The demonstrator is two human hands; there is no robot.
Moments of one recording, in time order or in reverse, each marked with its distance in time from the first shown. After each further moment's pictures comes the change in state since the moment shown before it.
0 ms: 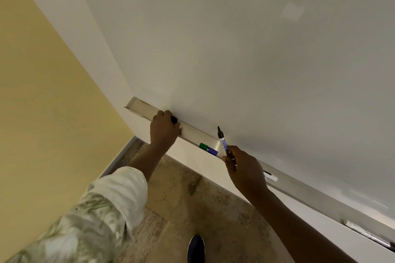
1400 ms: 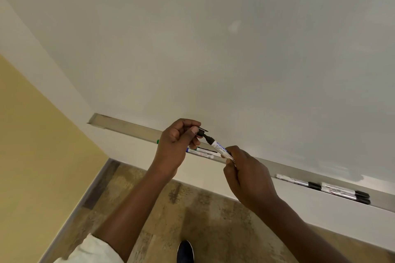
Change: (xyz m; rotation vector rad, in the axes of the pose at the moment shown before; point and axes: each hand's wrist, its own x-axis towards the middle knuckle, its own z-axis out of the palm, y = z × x) left_hand -0.198 0.208 -0.091 -1.100 -0.341 0.173; right_hand -0.145 -0.029 -0.173 -0.140 0.141 0.074
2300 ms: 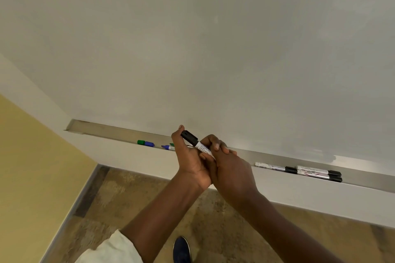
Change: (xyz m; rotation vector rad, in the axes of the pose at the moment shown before) left_hand -0.036 0.000 0.109 -0.889 -0.272 -0.641; right_hand -0.017 0.016 -0.010 0.036 -0.041 0.077
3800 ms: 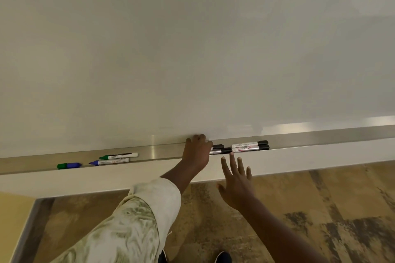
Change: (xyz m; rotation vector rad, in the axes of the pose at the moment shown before) left_hand 0.176 -0.168 -0.009 2.591 -0.188 0.338; right_hand -0.104 0.238 0.040 -0.311 -0.331 0.547
